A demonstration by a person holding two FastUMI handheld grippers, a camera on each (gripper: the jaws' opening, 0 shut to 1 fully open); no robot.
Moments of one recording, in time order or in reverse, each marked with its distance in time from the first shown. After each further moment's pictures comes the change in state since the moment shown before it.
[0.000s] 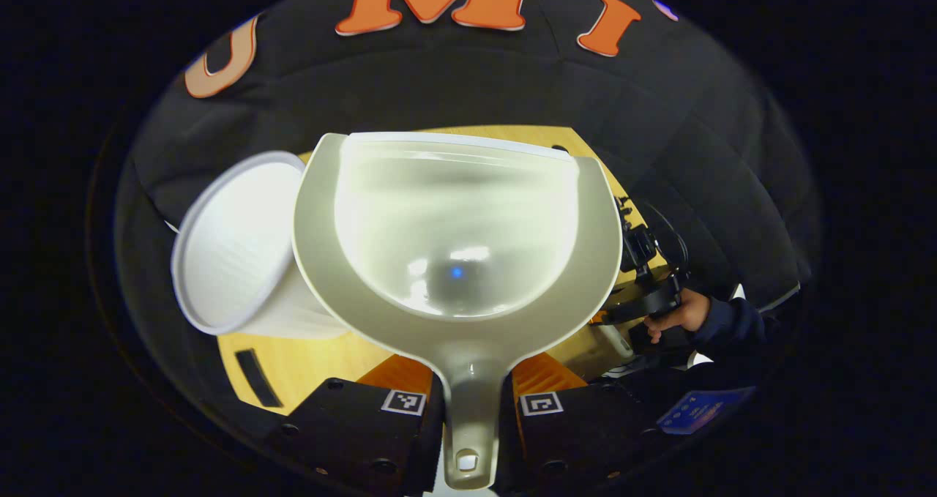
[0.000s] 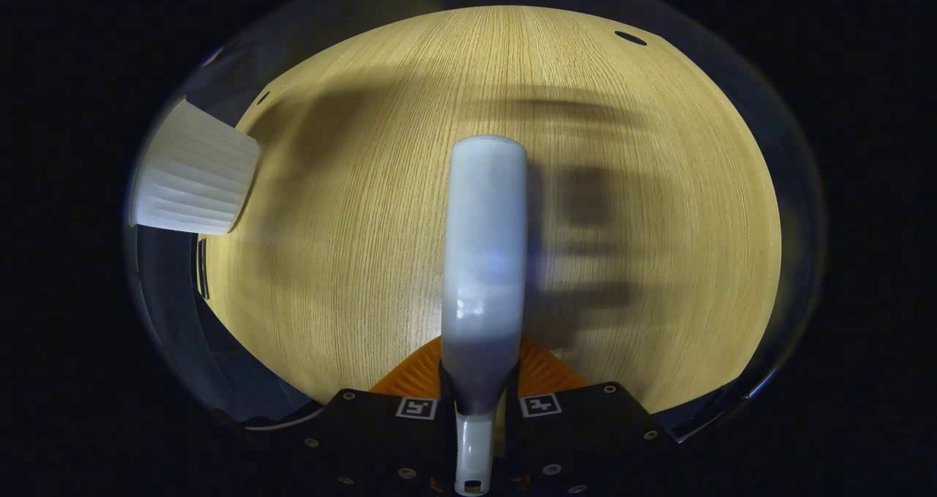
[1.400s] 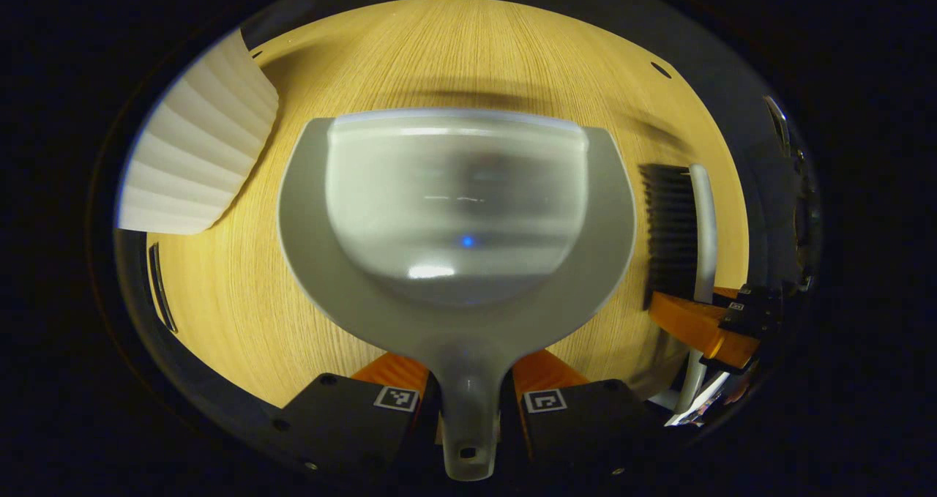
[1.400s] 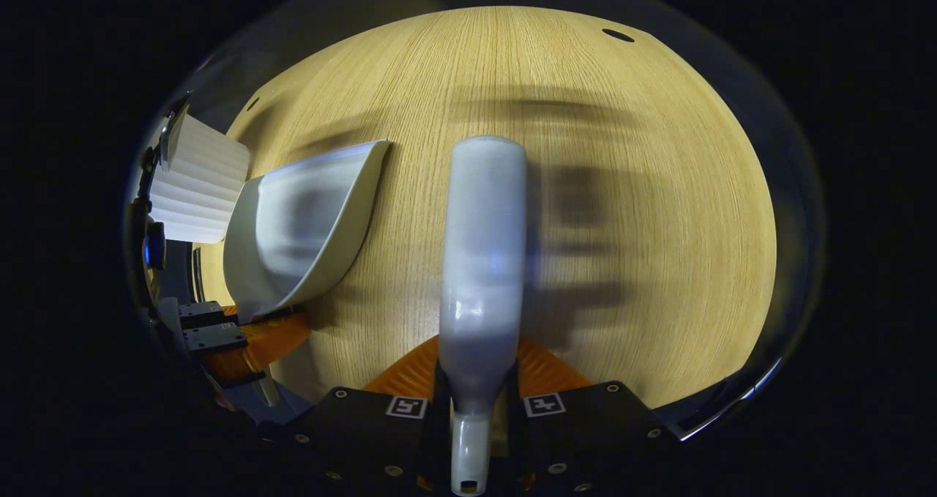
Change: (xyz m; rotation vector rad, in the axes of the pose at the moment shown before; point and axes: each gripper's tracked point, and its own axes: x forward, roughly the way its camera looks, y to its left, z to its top) left arm 0.223 -0.050 -0.068 -0.267 0.329 0.081; right arm 0.000 0.003 0.000 0.040 -0.017 -0.035
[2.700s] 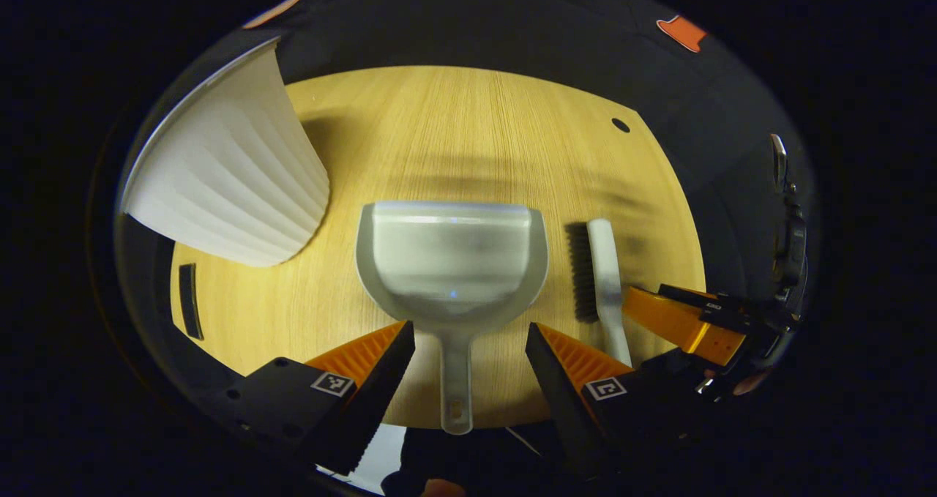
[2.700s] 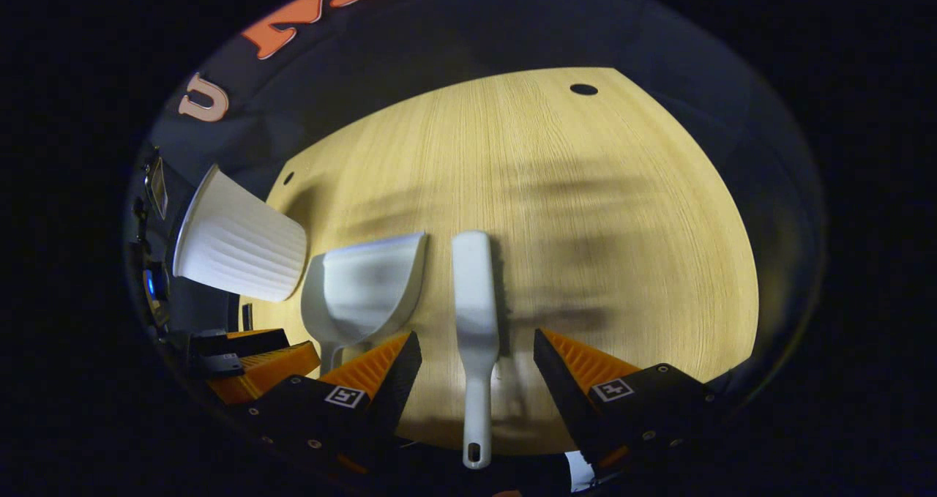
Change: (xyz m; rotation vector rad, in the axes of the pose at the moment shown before) left arm -0.103 0.000 0.038 0.007 -0.314 0.017; right arm -0.094 0.008 0.042 0.125 -0.342 0.131
